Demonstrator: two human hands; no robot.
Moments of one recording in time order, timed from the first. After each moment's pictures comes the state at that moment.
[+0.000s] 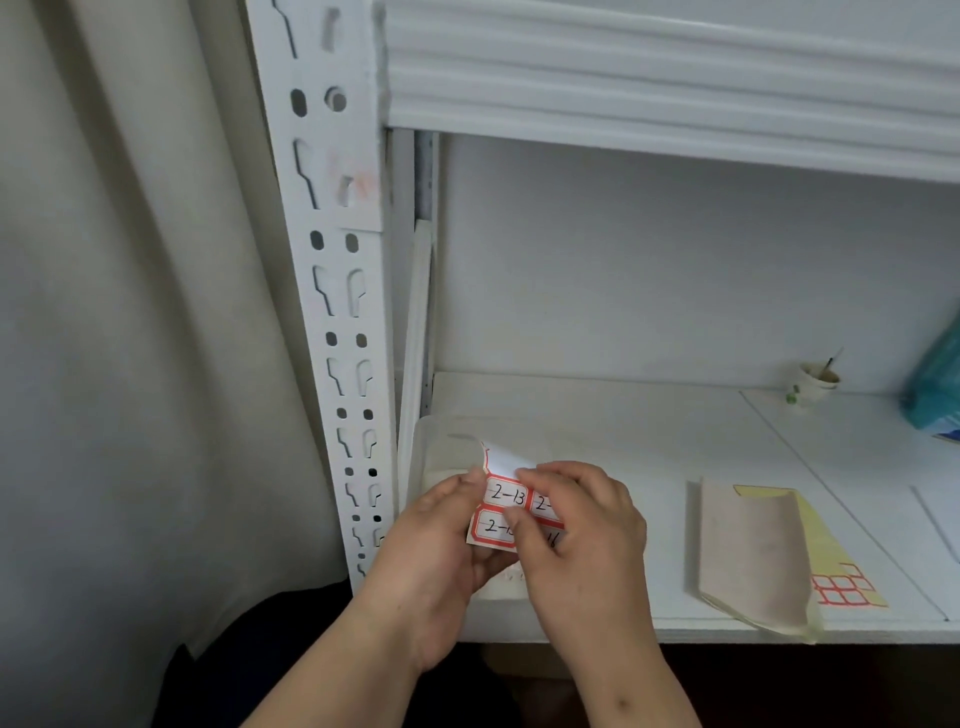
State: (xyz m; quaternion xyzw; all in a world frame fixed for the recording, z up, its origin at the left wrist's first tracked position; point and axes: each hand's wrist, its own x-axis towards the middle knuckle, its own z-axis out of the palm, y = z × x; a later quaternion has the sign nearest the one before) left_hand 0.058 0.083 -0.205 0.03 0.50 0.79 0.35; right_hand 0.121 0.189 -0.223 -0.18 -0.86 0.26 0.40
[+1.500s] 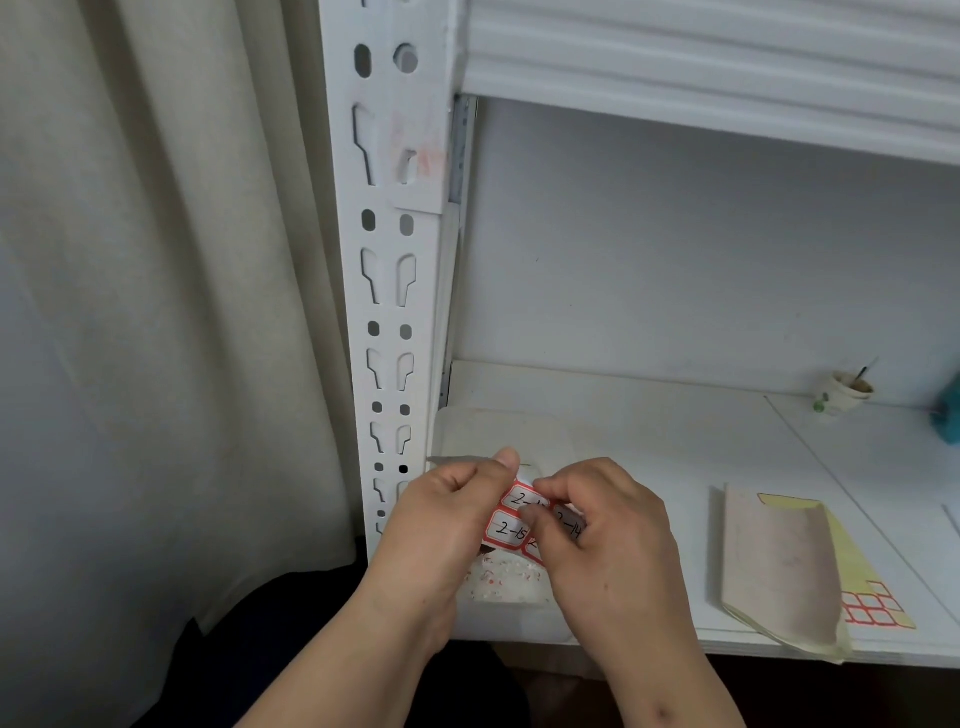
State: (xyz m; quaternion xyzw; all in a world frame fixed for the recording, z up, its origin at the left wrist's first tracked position) left_hand 0.048 0.072 -0.185 0.06 0.61 0.74 0.27; right_hand 0.116 0.180 -0.199 -0.14 -0.90 0.26 0.33
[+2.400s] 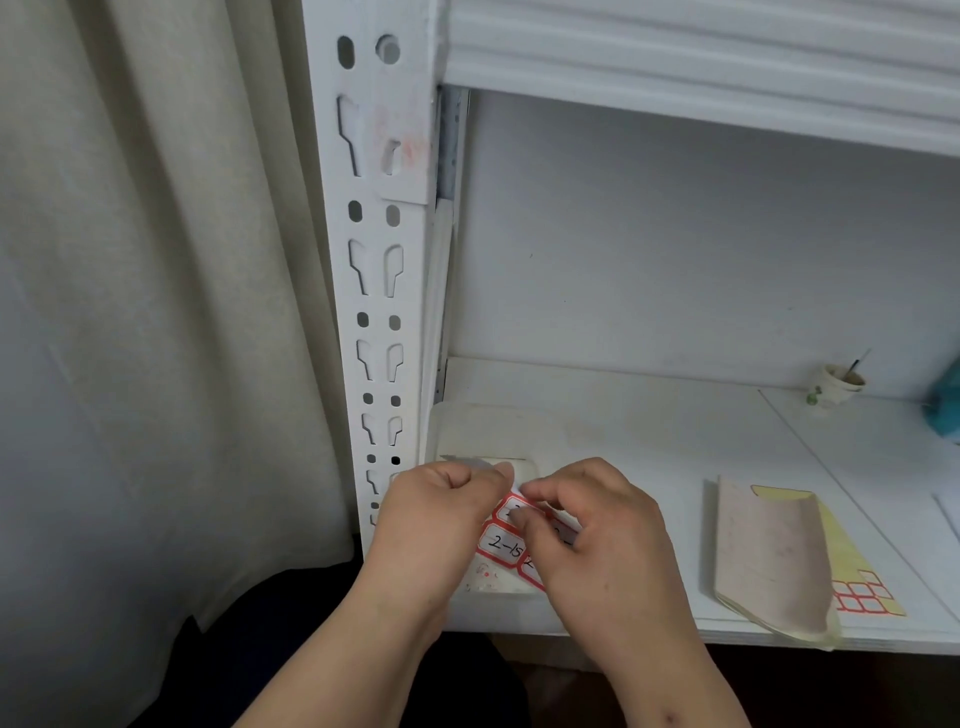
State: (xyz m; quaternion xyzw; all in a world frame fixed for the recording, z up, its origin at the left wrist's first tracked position) left_hand 0.050 0.072 -0.193 0.06 0.68 0.71 0.20; right_hand 0.126 0.177 -0.194 -0.14 -0.91 0.27 0.30
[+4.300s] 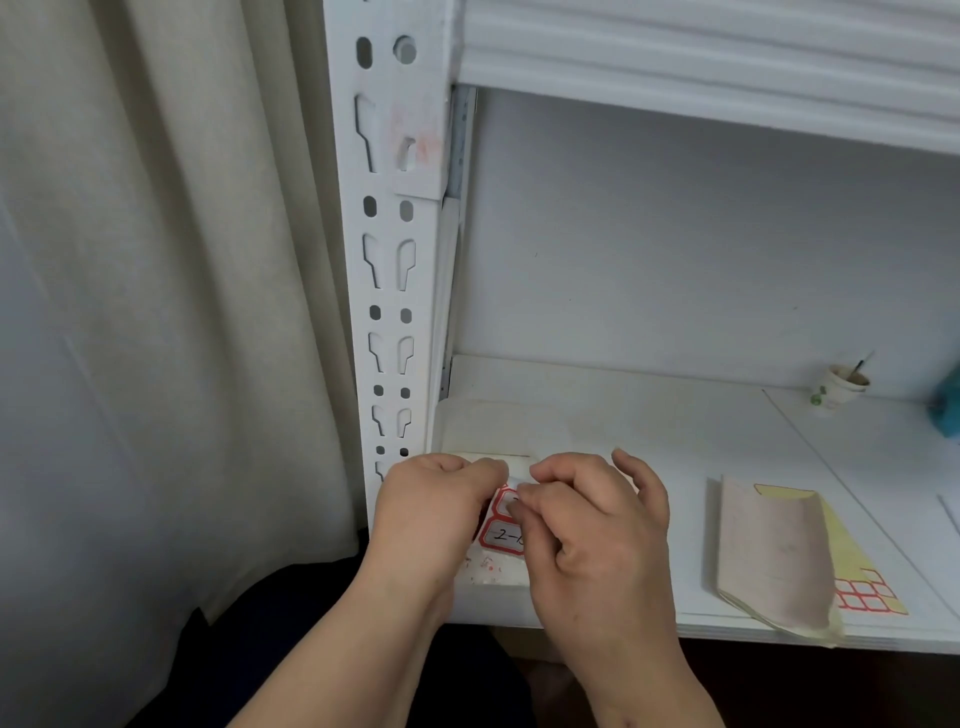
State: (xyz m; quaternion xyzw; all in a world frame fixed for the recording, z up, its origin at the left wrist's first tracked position) left_hand 0.049 0.069 -0.184 0.00 0.67 0.72 0.21; right_hand 0.128 0.167 -0.204 -0.08 -0.90 0.13 0.41
